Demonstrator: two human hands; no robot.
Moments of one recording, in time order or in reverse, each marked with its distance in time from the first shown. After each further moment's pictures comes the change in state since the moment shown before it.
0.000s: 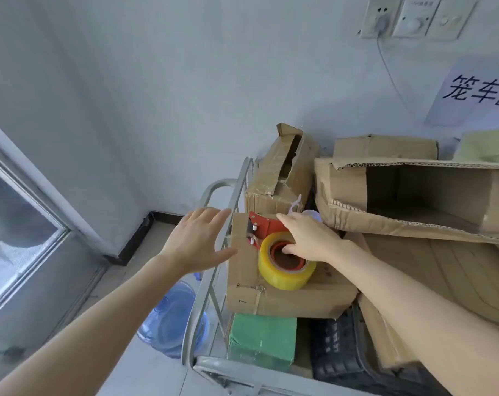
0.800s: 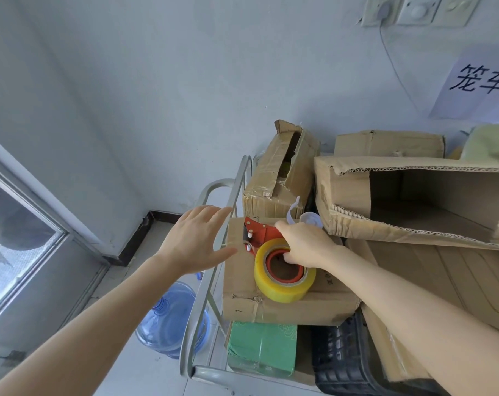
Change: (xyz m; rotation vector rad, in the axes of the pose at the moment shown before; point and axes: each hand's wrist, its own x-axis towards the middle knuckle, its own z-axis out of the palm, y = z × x) left_hand 0.025 -0.004 0.001 -0.021 -0.001 0.021; right_hand 0.016 0.001 0.006 -0.097 -0.021 0.006
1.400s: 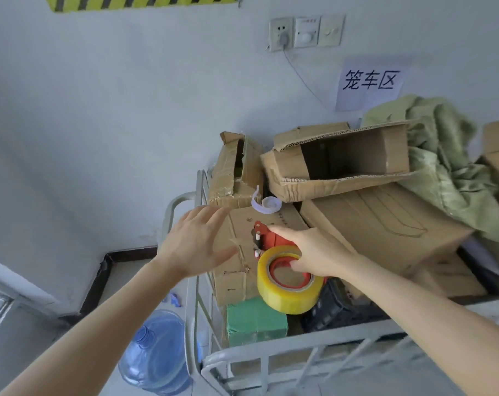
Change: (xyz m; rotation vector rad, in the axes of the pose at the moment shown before) left_hand -0.046 0.037 -0.040 -0.079 0.102 0.307; right_hand -0.144 -0.040 0.007 0.269 0.150 0.262
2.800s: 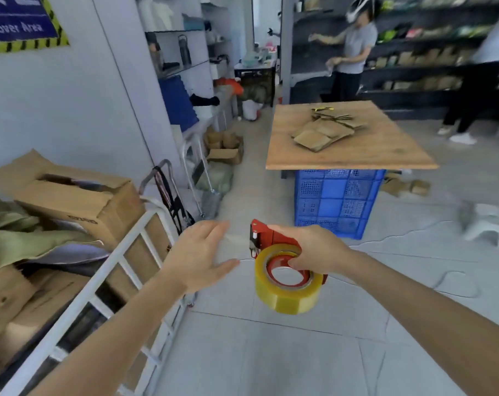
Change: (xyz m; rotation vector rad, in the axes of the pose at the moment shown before) left_hand -0.106 0.740 0.052 -0.315 0.045 1.334; right_hand -0.777 0.194 0.038 0.142 0.521 1.167
